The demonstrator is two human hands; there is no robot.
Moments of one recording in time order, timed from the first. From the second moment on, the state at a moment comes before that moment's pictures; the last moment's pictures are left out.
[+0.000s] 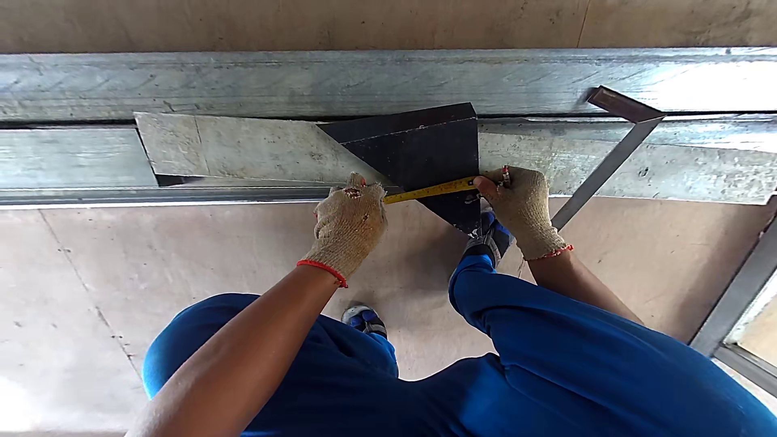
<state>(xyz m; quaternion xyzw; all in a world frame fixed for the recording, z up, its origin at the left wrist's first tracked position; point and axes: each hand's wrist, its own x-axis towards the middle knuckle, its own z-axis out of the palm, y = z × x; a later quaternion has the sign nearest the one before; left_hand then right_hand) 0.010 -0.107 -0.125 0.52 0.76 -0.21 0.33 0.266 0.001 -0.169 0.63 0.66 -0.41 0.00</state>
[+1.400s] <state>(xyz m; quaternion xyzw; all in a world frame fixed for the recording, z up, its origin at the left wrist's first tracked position) 0.030 -0.109 -0.135 0.54 0.79 -0.14 0.26 0.266 0.001 -0.171 0.63 0.66 -0.40 -0.01</state>
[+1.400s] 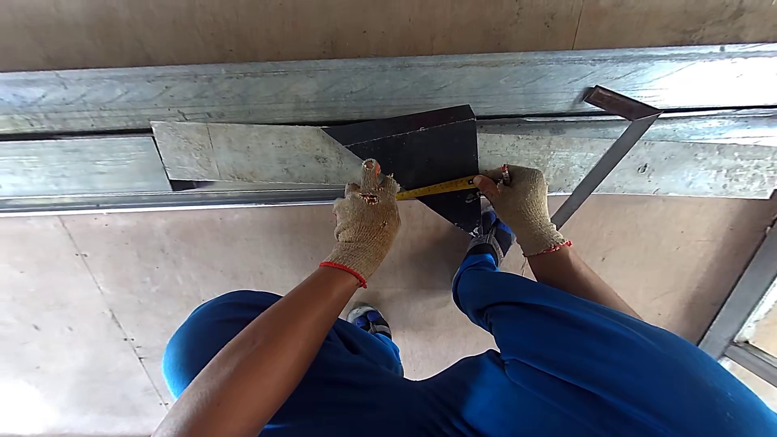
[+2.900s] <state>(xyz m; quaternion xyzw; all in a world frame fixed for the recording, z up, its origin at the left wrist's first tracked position) 0.023 -0.098 -0.146 0.54 0.78 -0.12 0.30 0.270 -0.014 -0.165 0.62 0.66 -0.42 -0.03</state>
